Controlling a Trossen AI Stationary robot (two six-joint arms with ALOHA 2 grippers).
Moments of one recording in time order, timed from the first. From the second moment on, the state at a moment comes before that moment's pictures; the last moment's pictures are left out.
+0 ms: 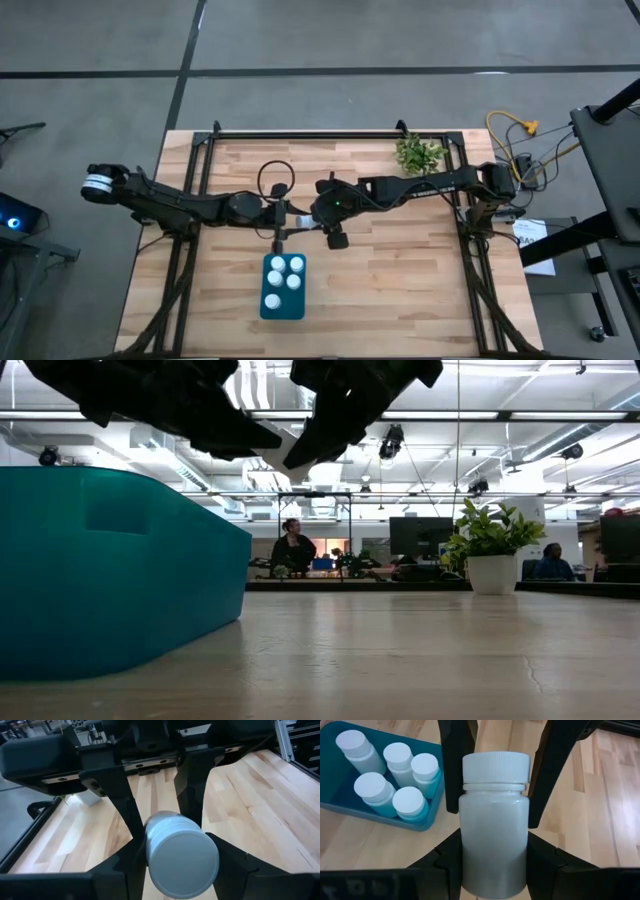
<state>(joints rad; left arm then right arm) -0.10 1.24 0.58 0.39 -0.12 0.14 0.01 1.82 1.40 -0.36 -0.08 -0.18</state>
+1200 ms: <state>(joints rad) -0.32 1.17 0.82 -0.24 -0.10 0.16 0.01 1.44 1.23 -0.51 0.21 -0.13</state>
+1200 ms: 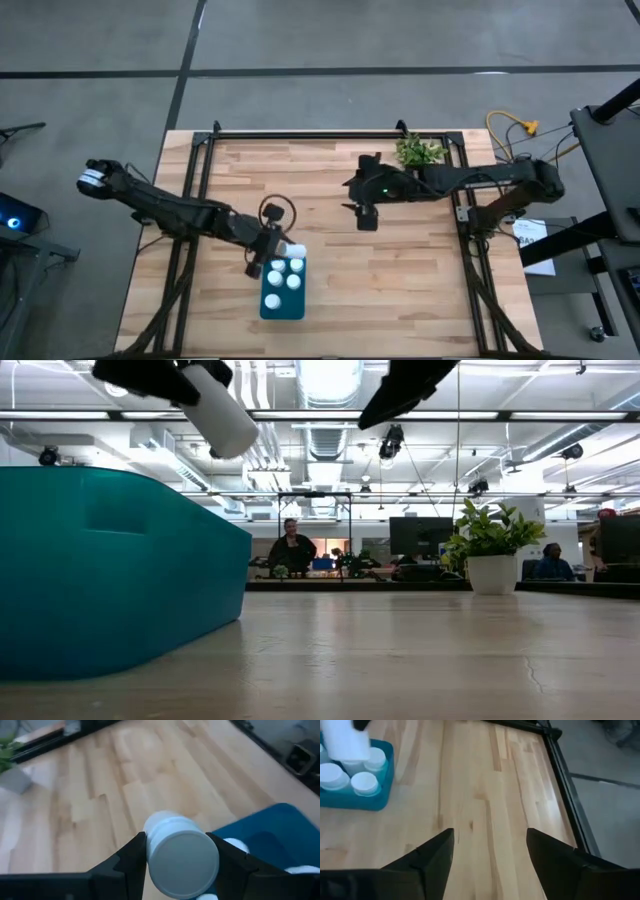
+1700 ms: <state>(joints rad) -0.43 1.28 0.99 -0.44 -0.10 0.11 0.01 1.06 0.73 0.30 -0.19 -0.17</state>
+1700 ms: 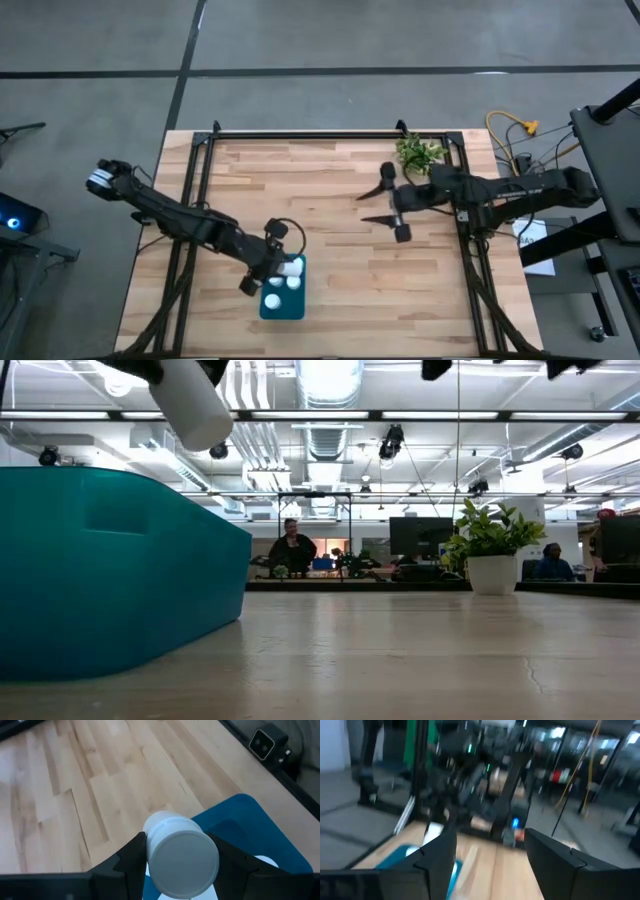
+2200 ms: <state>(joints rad) -0.48 1.32 0.99 -0.45 -0.03 0.08 0.01 0.99 0.21 1.25 -0.15 -0.13</state>
